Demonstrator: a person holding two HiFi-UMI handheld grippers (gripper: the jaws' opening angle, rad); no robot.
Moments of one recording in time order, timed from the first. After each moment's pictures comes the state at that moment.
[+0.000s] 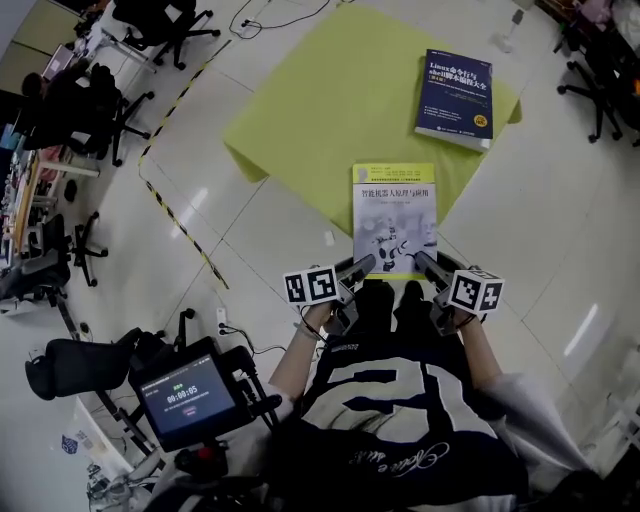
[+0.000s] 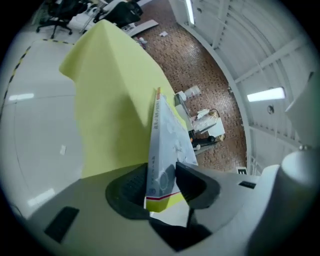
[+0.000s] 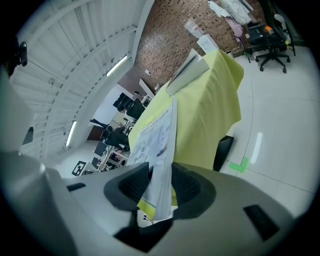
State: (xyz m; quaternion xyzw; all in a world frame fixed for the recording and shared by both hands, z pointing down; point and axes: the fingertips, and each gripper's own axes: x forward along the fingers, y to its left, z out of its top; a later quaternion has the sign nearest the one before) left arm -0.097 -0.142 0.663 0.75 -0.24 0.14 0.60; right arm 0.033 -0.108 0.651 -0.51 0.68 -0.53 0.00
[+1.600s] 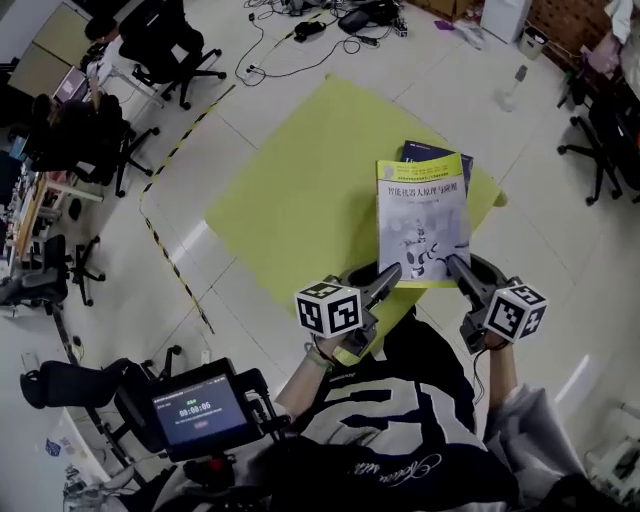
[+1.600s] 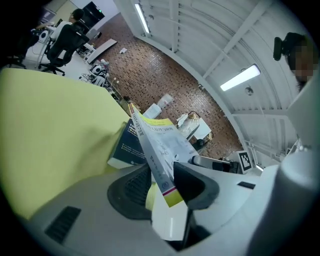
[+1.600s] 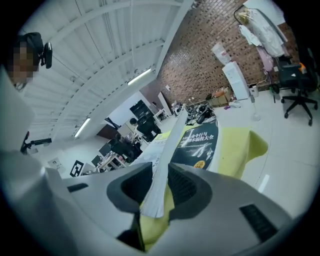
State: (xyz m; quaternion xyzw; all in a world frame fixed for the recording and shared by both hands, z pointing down) left arm 0.133 -0.297 0.526 0.86 -0.22 0.10 0.44; right arm 0.255 -0.277 0.501 -0.51 0.76 -0.40 0.01
